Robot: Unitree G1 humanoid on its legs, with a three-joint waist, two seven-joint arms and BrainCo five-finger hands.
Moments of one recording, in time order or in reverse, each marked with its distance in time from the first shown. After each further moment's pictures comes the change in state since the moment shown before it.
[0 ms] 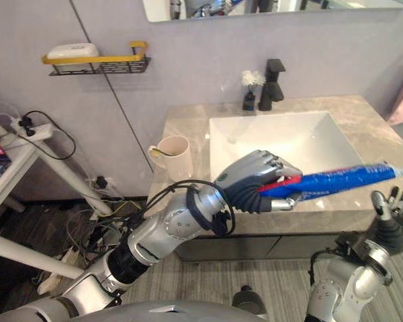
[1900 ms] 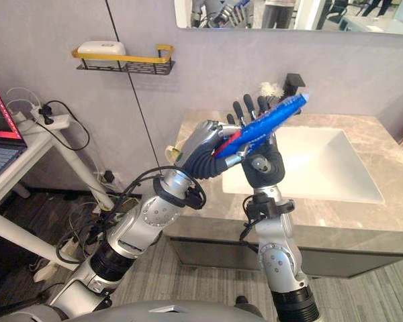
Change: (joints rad) left arm 0.060 0.053 0.121 0.072 0.059 0.020 0.180; right arm -0.177 -0.209 0.727 -0.110 0.394 0.159 0.230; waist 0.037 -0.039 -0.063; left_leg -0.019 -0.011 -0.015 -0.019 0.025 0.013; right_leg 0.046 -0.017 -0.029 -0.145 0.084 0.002
